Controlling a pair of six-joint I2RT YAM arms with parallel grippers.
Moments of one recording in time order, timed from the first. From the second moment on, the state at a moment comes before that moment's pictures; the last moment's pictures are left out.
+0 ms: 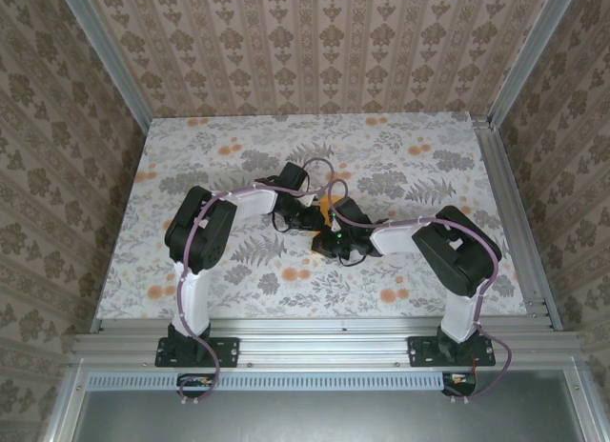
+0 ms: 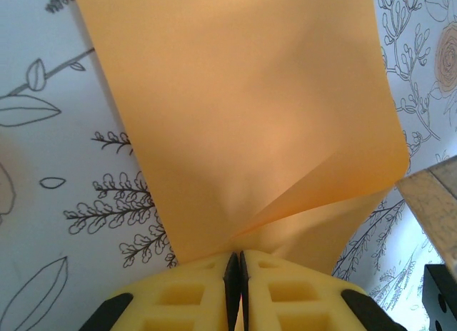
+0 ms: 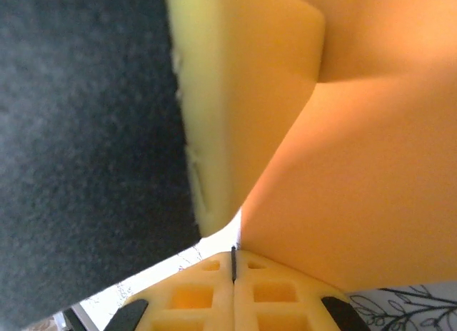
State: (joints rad) left arm -0.61 2.07 1.32 -0.43 0.54 -0.27; right arm 0.66 1.85 0.87 0.09 -0.39 0.98
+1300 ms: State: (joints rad) left arm -0.61 2.07 1.32 -0.43 0.54 -0.27; right arm 0.44 1.85 0.88 0.07 -0.41 0.99
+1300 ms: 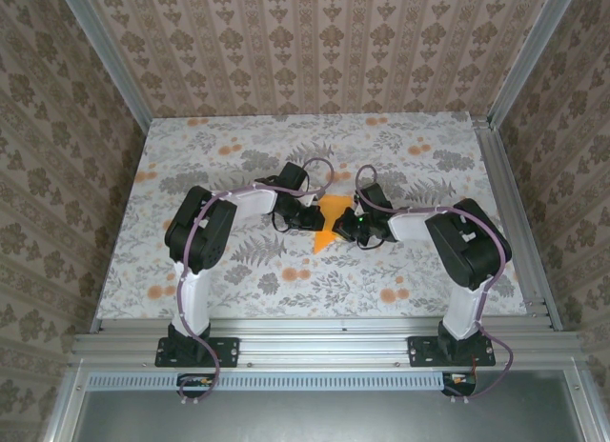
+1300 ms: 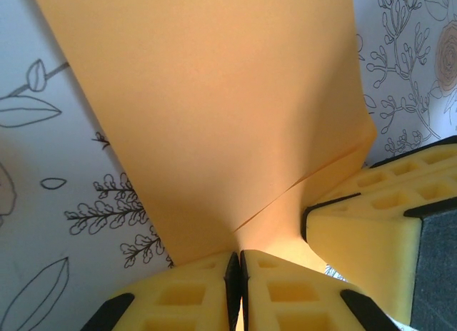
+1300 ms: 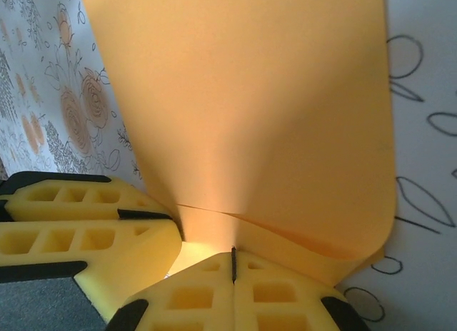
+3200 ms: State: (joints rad) left arm -0.61 2.07 1.32 -0.42 0.55 -0.27; right arm 0.35 1.80 0.90 -0.08 -0.40 0.87
